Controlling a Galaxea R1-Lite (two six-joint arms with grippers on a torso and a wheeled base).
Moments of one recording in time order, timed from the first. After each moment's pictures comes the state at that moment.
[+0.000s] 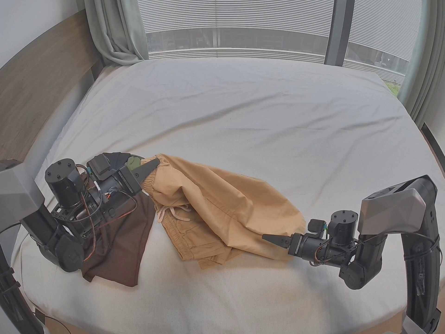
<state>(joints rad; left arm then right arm) -0.23 1.99 -0.53 -1.55 -0.42 -0.69 0.38 2.47 -0.55 -1.55 0.47 0.70</state>
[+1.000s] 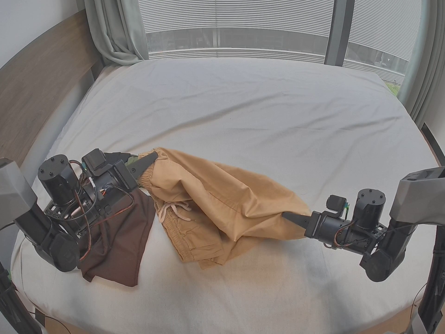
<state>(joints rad) -0.24 1.94 -0.52 -1.55 -0.43 -0.68 0.37 2.20 -0.45 -1.55 0.46 0.65</state>
